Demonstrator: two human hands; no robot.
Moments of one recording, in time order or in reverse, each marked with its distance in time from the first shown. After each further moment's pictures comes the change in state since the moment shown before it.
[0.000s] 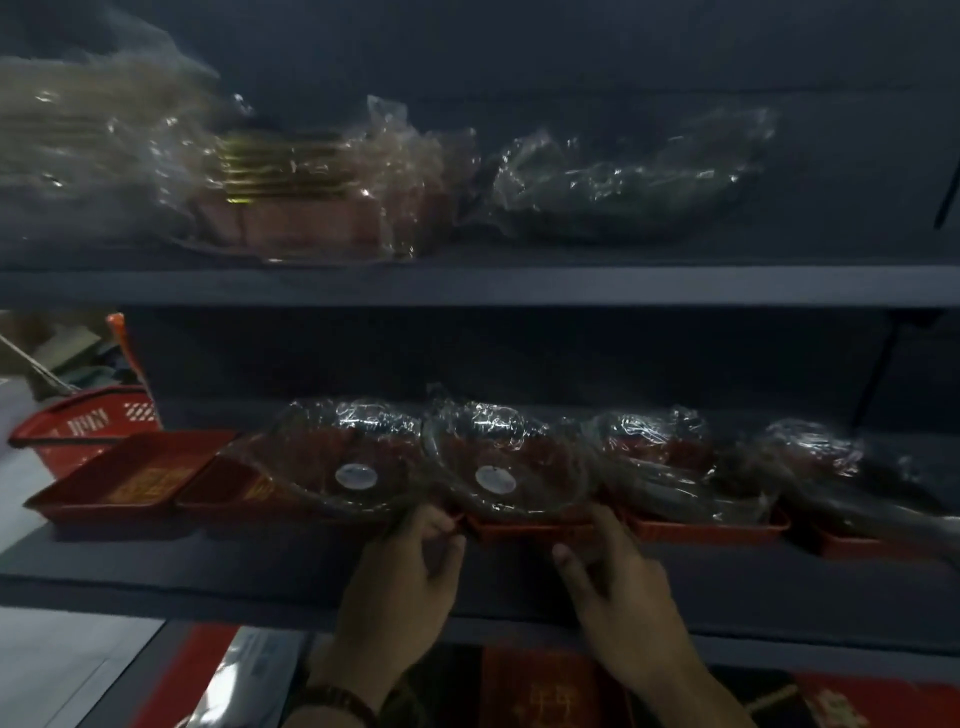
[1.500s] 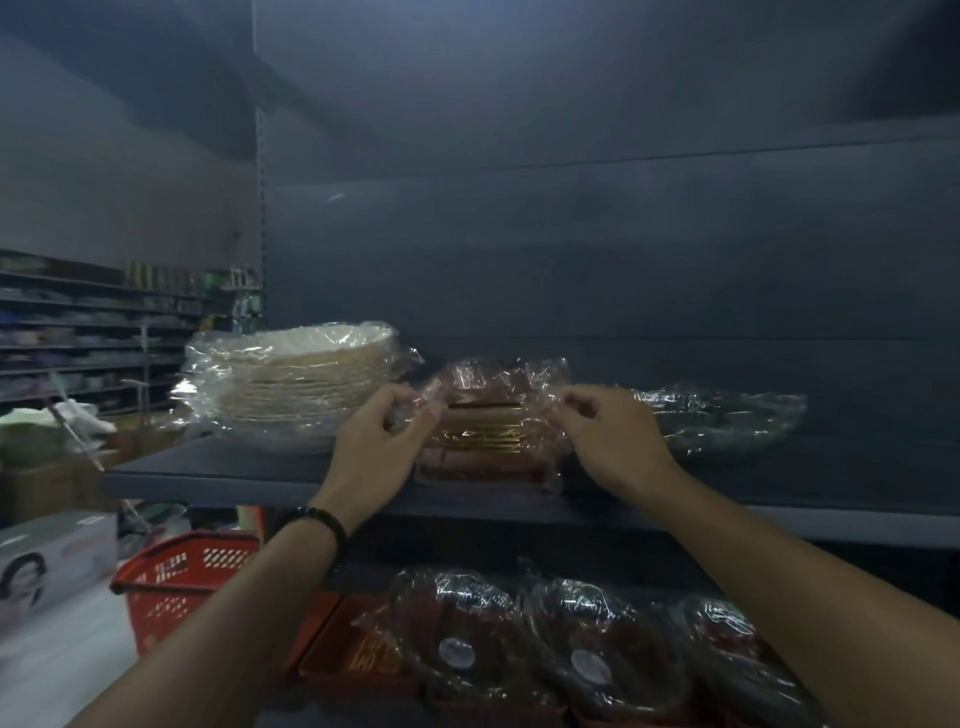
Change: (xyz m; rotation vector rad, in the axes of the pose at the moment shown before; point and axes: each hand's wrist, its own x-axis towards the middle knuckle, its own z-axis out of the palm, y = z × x) left_hand 0.115 0.083 -0.296 -0.282 0.417 0.340; right_hand 0.120 -0.308 -0.083 0.081 0.194 -0.434
